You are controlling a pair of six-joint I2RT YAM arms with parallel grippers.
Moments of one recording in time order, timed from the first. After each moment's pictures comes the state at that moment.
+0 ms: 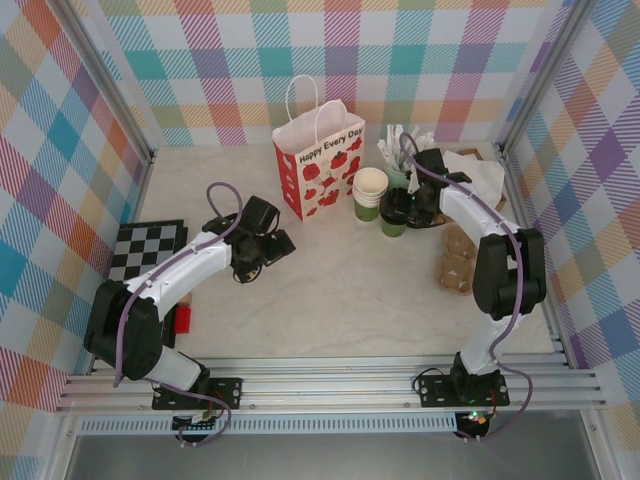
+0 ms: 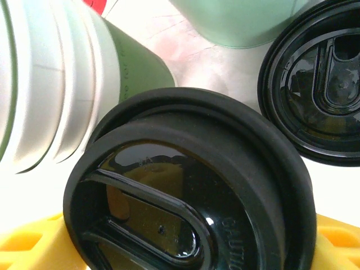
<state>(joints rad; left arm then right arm) -0.49 1.48 1.09 -0.79 -0.03 -1.01 0.20 1.82 1.43 -0.71 -0.24 0.42</state>
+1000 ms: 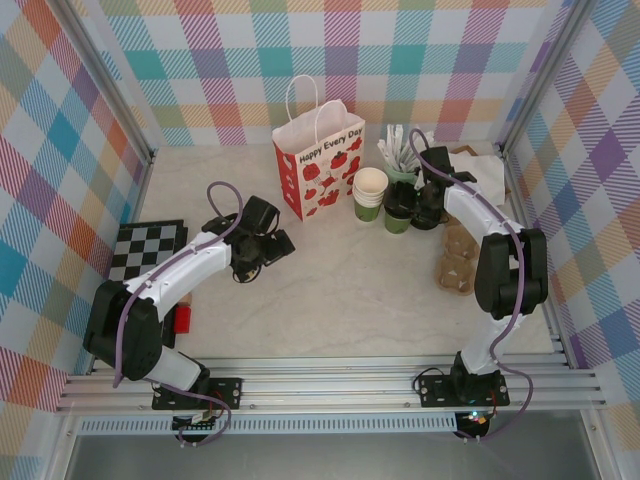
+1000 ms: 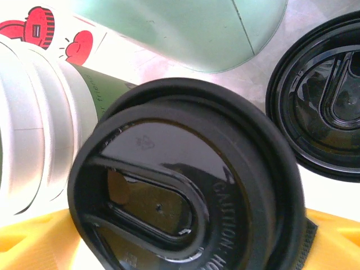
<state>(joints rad) -0.49 1.47 1.09 -0.79 -0.04 -0.99 0.18 1.82 1.43 -0.68 -0.23 0.50</state>
